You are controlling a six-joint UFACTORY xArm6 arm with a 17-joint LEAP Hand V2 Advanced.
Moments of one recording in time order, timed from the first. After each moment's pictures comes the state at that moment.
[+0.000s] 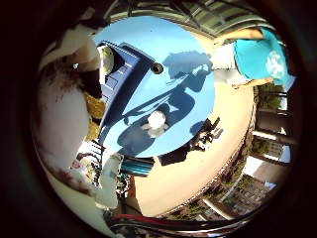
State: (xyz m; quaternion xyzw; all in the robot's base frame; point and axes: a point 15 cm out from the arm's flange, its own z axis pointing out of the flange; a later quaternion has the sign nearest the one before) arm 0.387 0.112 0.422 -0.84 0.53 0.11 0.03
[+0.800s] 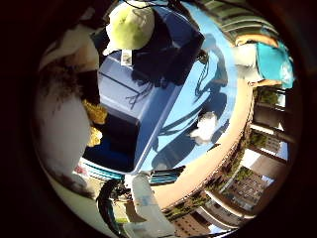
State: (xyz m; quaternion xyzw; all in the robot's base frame) arm 0.364 0.215 0.264 -0.81 0.58 0.10 0.00
